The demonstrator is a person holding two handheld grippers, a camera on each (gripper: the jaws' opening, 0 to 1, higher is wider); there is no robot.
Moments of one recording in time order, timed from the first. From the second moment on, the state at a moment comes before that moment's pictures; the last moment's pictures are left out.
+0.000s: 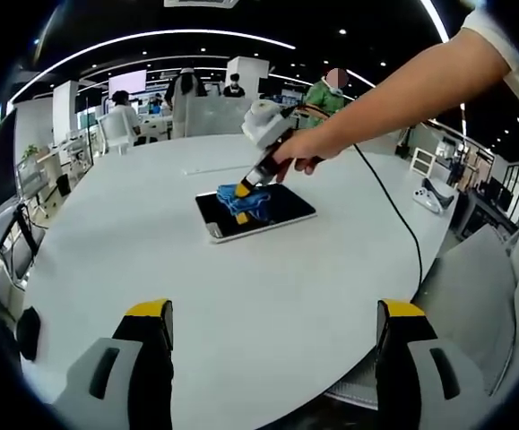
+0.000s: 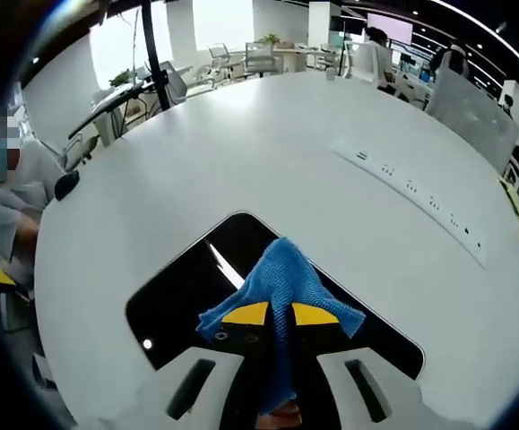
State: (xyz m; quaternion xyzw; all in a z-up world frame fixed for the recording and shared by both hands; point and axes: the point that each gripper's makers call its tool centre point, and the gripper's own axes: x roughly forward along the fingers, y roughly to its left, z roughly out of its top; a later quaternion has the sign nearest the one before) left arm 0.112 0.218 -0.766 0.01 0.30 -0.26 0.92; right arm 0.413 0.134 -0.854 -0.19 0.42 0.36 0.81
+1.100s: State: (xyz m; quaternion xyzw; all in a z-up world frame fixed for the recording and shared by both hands) left arm 0.108 0.225 -0.769 0.01 0.30 -0.25 0.92; right arm 0.409 0.168 -0.853 -0.19 0.40 0.37 0.82
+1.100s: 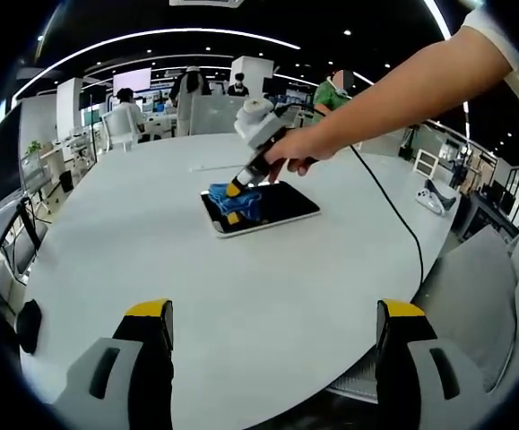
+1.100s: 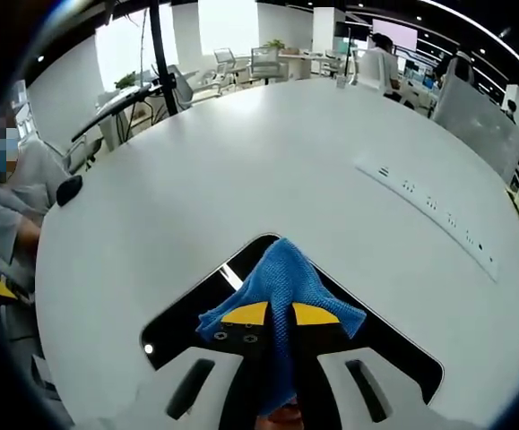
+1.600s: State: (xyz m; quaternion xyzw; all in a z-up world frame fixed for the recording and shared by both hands) left arm 0.108 0.228 -0.769 0.01 0.30 -0.25 0.92; right arm 0.407 0.173 -0.851 -0.19 0.40 0.37 0.82
